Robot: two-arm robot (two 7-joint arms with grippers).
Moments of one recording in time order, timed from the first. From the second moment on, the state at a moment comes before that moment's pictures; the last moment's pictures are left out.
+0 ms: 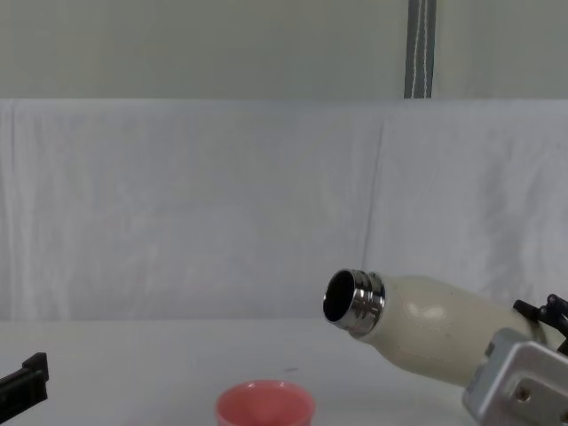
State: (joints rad) left arm 0.27 0.24 0.04 -1.85 -0.25 -0.02 -0.02; right arm 0.00 0.30 -0.36 -1.61 -0.81 -0.03 -0.13
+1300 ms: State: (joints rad) left arm 0.27 0.24 0.04 -1.85 -0.25 -0.02 -0.02; right arm 0.03 0.32 -0.39 -1.60 -0.86 -0.02 -0.15
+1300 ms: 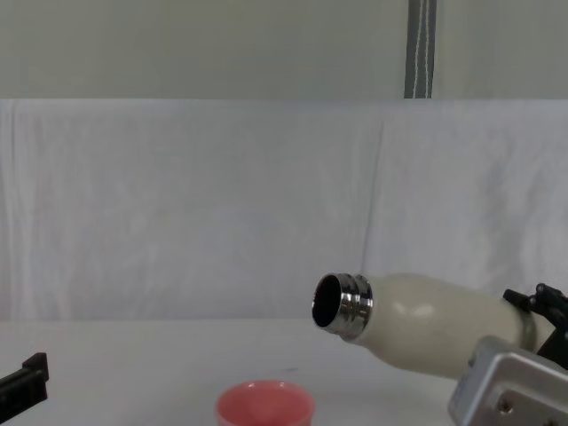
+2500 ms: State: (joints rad) left arm 0.27 0.24 0.04 -1.85 -0.25 -0.02 -0.02; right arm 0.06 0.34 -0.42 -1.58 -0.89 -0.02 -0.15
